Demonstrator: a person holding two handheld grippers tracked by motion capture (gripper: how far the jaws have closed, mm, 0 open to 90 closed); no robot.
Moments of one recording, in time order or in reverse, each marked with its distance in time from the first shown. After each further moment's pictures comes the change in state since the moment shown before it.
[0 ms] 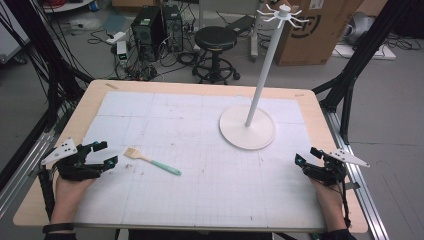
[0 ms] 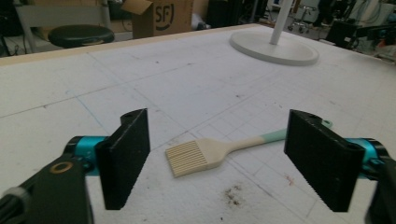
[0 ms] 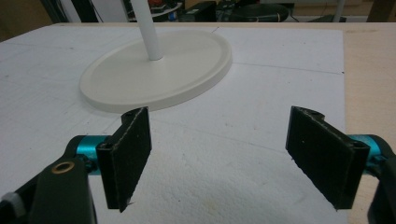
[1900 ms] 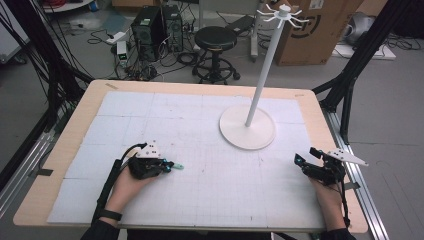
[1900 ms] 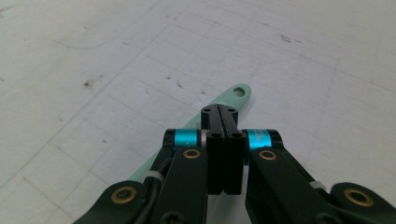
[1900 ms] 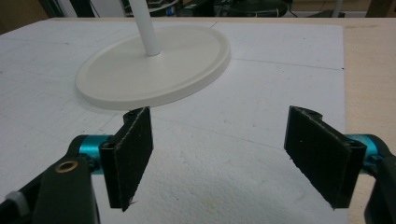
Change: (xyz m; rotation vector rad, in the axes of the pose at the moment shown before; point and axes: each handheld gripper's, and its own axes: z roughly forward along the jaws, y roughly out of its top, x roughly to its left) left arm -0.092 0.014 0.143 0.435 -0.175 0.188; right arm 0.000 0.001 0.002 0.018 -0.009 -0.008
